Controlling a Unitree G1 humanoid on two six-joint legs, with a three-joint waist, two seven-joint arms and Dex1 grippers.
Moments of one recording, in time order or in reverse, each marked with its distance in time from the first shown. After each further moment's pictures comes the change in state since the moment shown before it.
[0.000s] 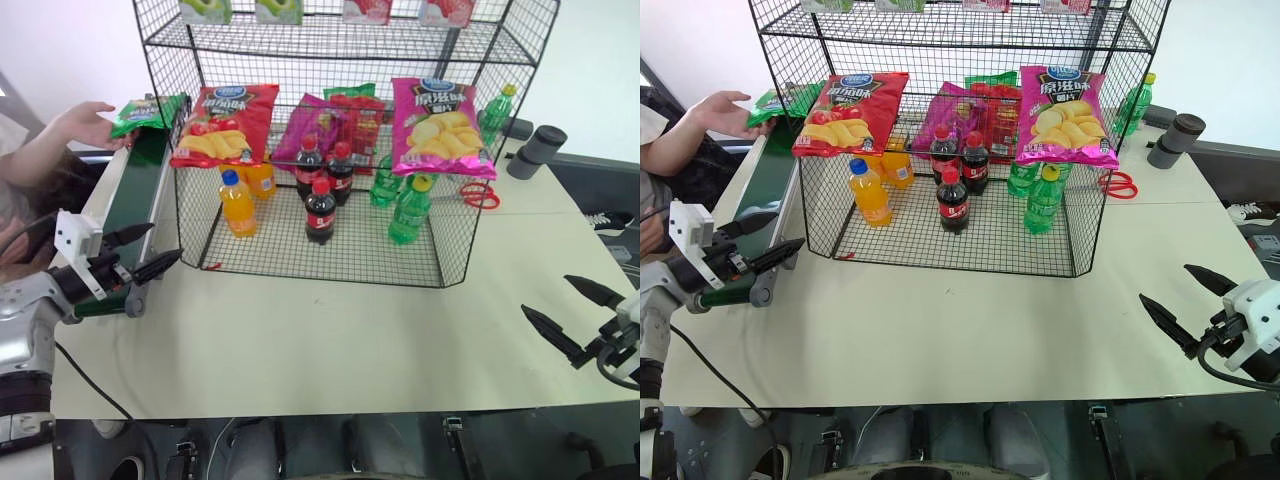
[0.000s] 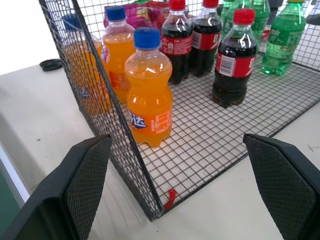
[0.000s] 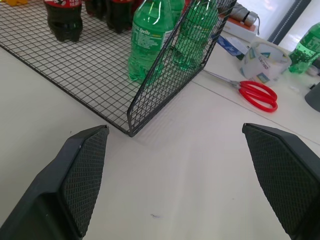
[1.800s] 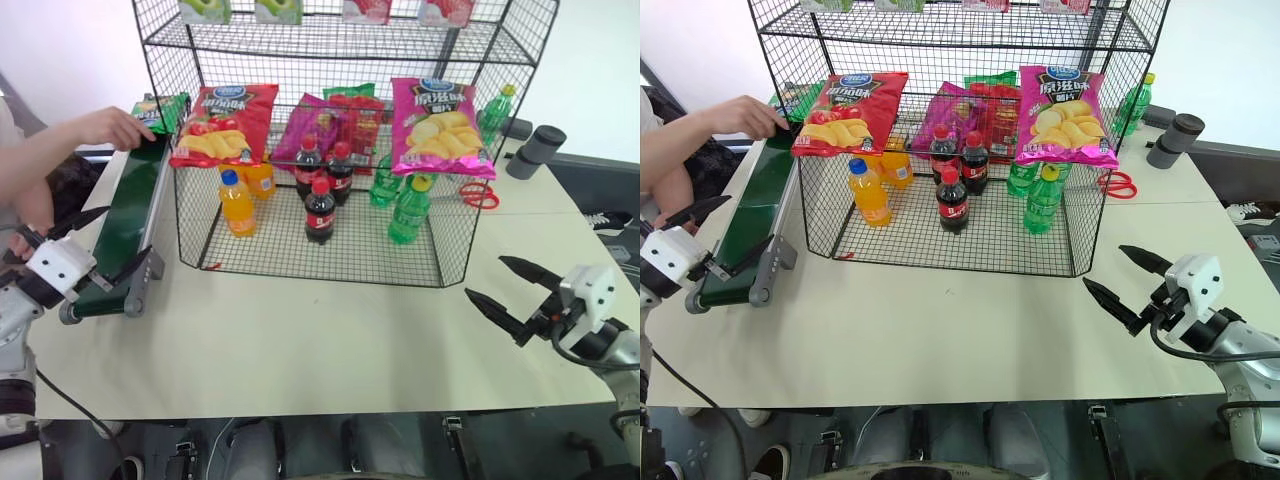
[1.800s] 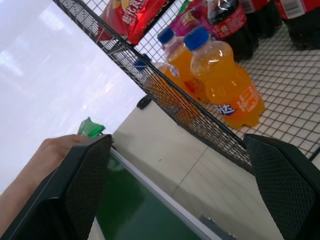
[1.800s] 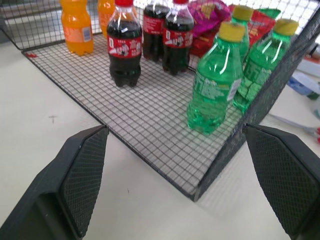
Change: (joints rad) left arm -0.006 0.069 -0.001 0.334 0.296 -0.924 0.184; right arm -0.158 0.015 0.209 -0.098 0.079 0.107 -0.035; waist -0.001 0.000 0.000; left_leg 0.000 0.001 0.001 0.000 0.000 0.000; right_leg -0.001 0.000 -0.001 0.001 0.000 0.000
